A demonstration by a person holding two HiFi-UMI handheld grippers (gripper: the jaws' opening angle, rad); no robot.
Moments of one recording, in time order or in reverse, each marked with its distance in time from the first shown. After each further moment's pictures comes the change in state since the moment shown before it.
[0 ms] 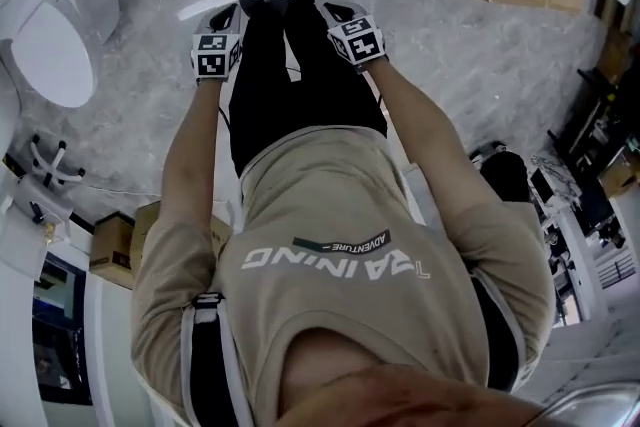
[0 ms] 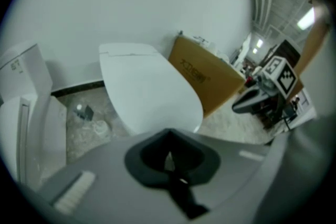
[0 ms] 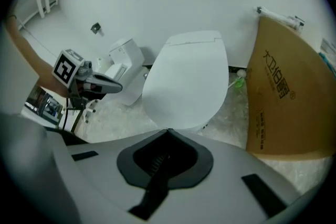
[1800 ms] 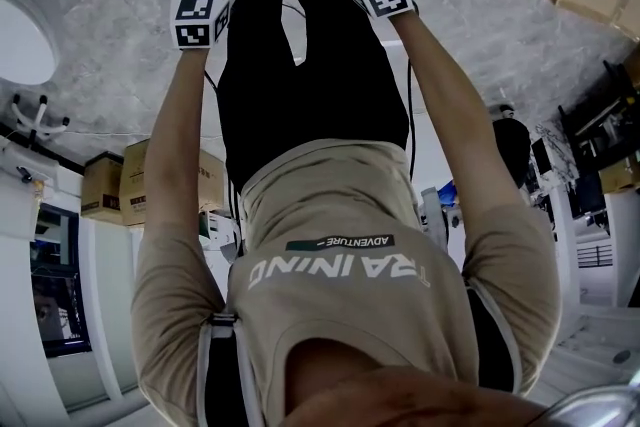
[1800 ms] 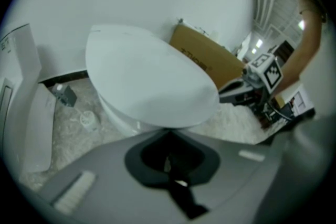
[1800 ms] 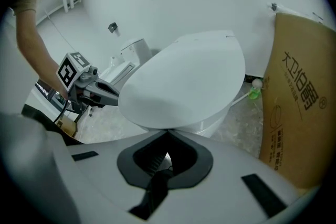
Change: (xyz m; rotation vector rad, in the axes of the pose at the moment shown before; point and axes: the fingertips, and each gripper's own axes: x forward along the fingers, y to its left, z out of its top) left arm 0.068 -0.011 -0.051 -0.023 0.026 -0.024; right arm 0.076 -0.037 -0.003 -0.176 -0.112 0.120
